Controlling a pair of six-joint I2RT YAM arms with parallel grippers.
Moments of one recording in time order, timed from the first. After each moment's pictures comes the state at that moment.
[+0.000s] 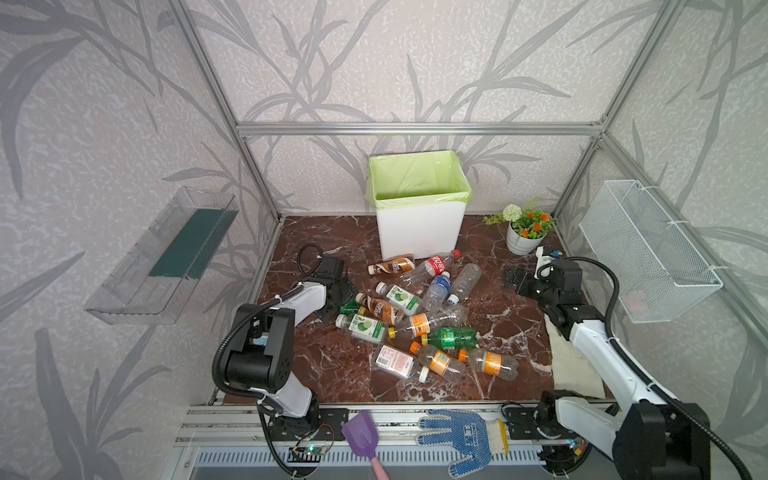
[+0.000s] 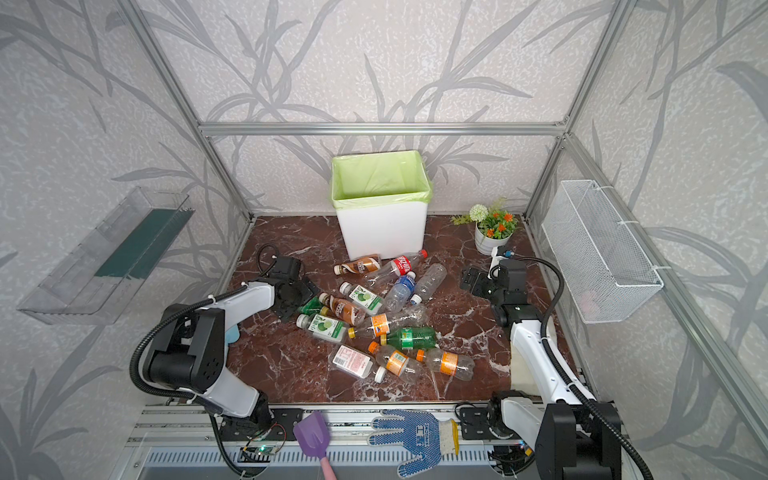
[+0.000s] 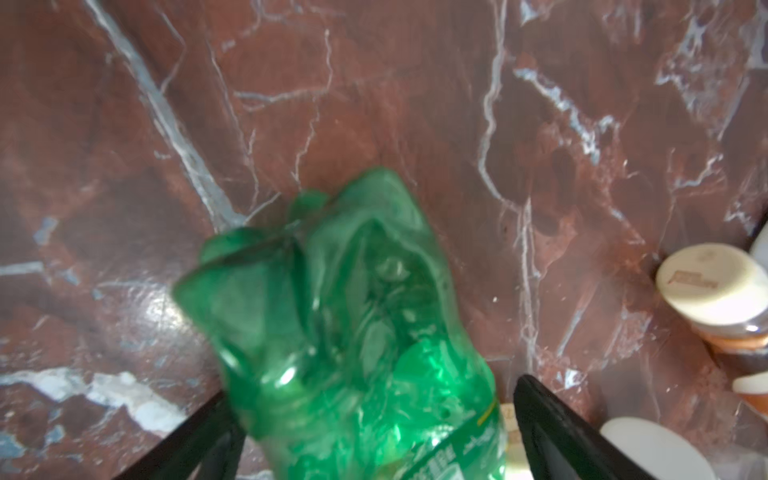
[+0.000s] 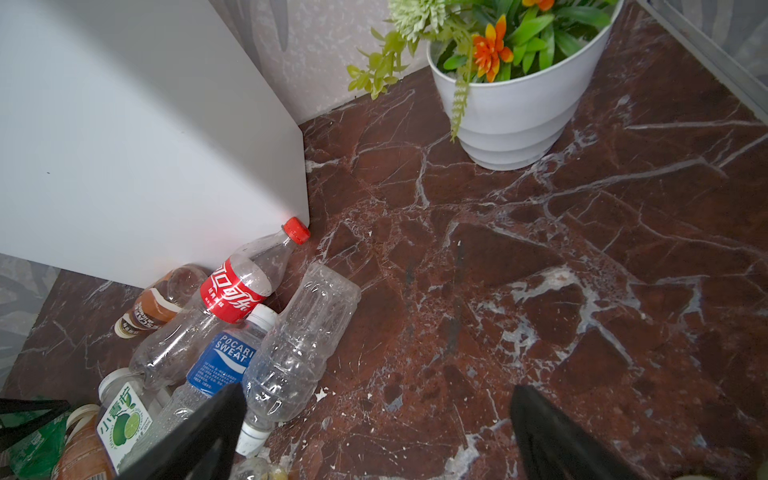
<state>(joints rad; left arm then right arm) -0.13 1.61 0.87 -0.43 -0.07 -0.94 -0.01 1.09 0.67 -0.14 -0.18 0.37</state>
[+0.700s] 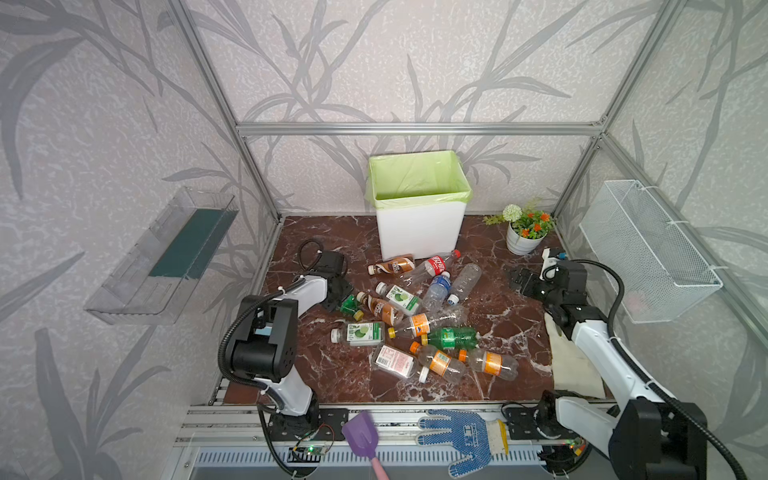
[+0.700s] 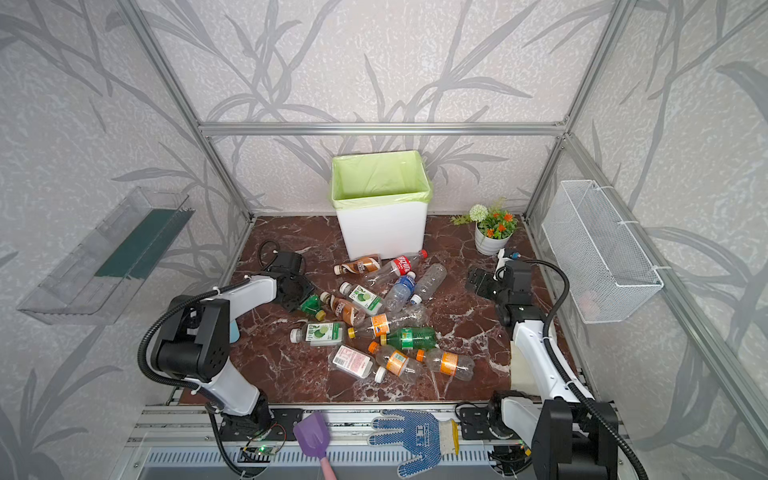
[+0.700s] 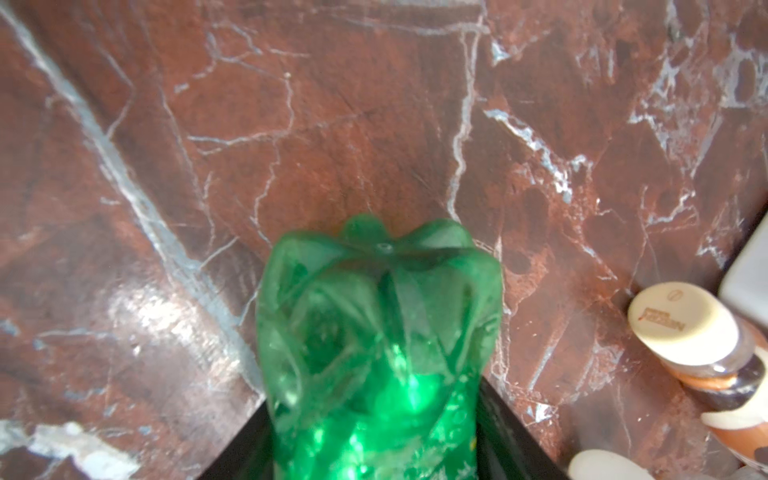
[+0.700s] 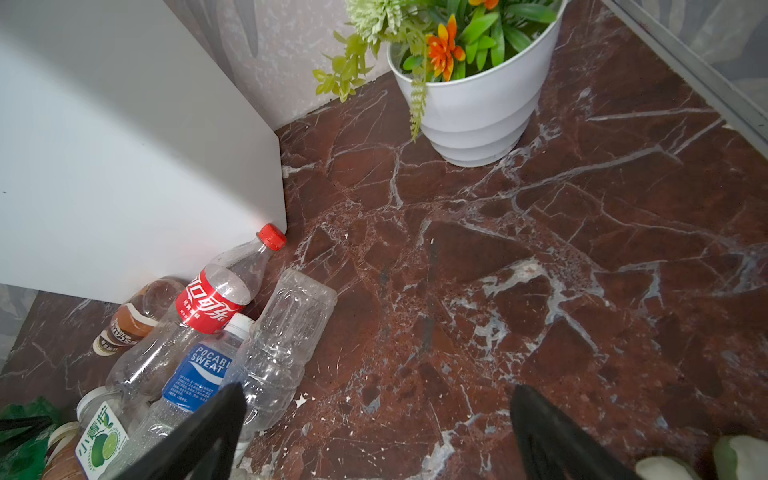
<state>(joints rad) -0.10 1.67 0.93 -0.43 -0.06 -0.94 -0.06 1.10 0.66 -0.15 -0.19 0.37</state>
